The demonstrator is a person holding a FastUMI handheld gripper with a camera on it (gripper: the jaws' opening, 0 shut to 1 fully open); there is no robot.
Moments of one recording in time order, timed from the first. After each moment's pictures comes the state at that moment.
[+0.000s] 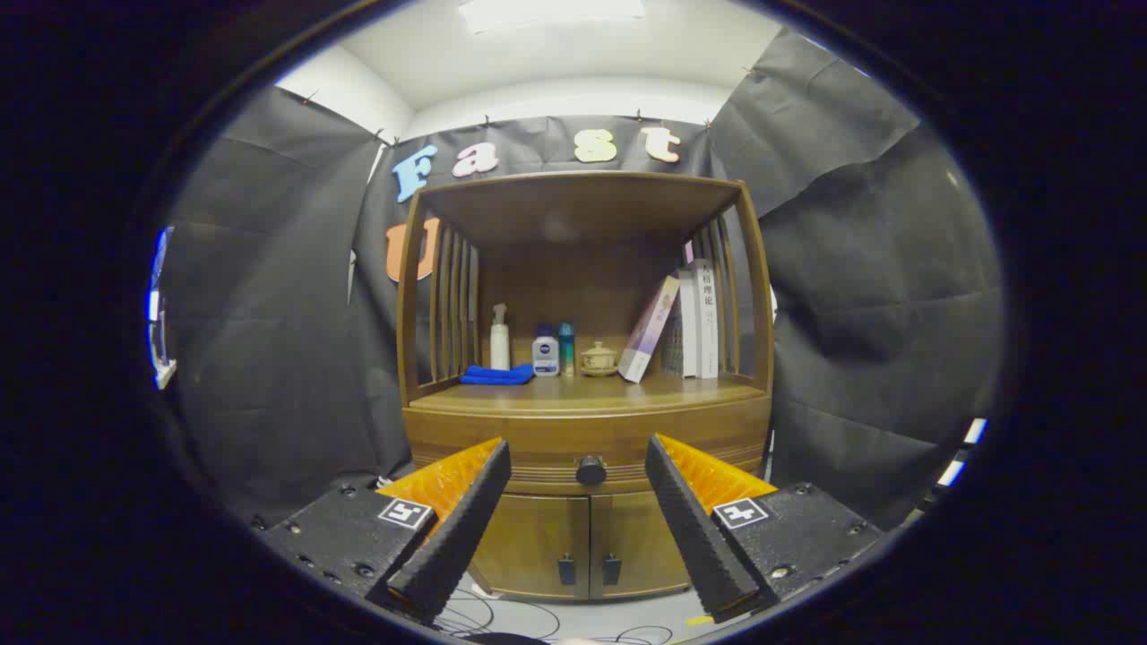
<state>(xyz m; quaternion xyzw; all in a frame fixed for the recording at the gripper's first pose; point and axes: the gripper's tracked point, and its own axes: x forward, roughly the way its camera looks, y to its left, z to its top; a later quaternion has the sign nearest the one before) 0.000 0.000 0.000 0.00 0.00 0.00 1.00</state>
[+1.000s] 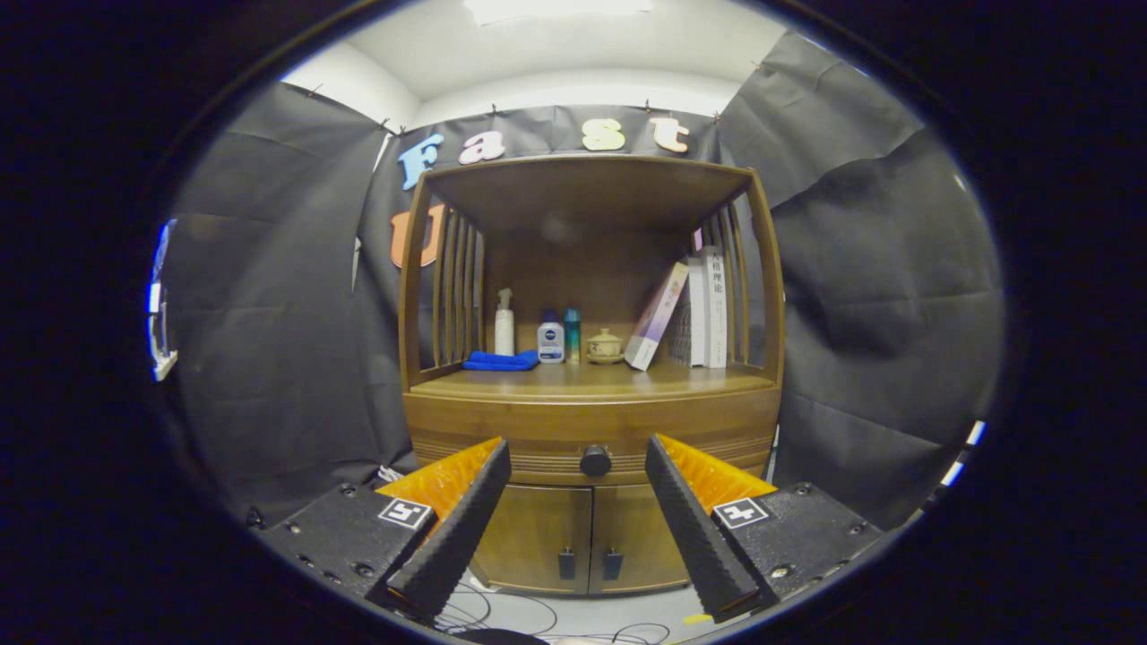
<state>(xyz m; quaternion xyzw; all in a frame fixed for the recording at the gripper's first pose) 0.010 0.000 -0.010 0.00 0.01 0.01 1.00</state>
